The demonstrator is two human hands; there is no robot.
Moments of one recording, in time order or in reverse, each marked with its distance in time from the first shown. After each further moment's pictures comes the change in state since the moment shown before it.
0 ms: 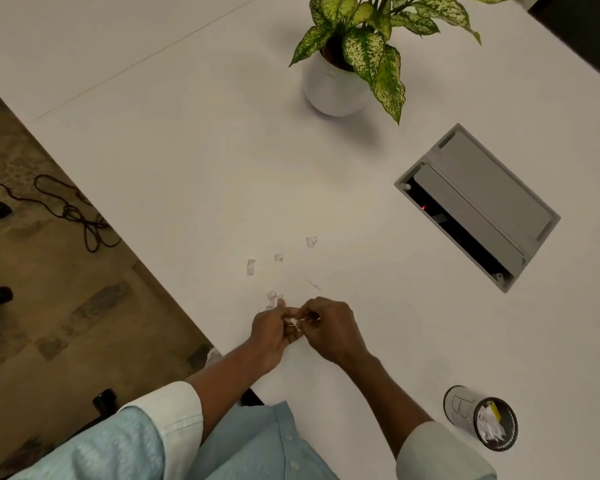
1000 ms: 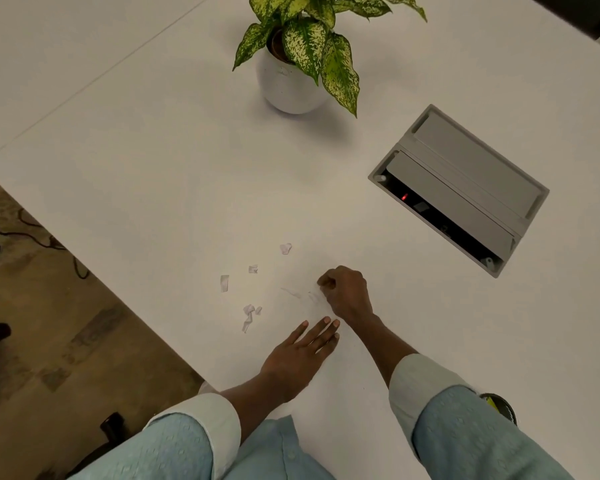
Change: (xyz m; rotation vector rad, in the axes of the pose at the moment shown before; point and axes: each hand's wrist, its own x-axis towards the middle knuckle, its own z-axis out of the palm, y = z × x) left_hand 0.038 -0.065 0.025 2.249 -0.505 0.993; right_hand 0.072 0.089 -0.043 -0.121 0.111 0.225
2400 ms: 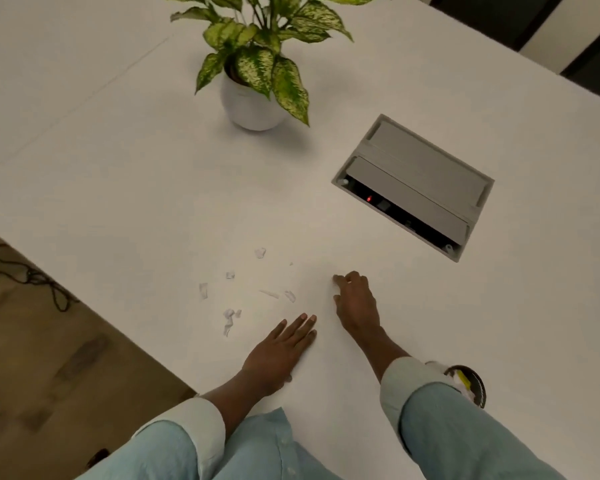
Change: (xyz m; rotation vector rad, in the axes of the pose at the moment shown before) left_hand -0.003 0.001 -0.002 0.008 -0.001 0.037; right_hand -0.062 0.051 -0.029 -0.246 0.074 0.116
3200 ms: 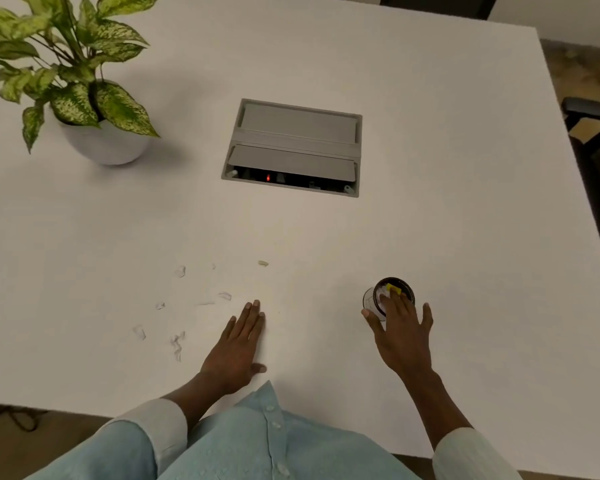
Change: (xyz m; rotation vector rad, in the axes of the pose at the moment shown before) left_hand 0.004 0.014 -0.016 0.201 -0.127 0.049; right_hand -0.215 0.128 0.004 0.143 0.245 0.563
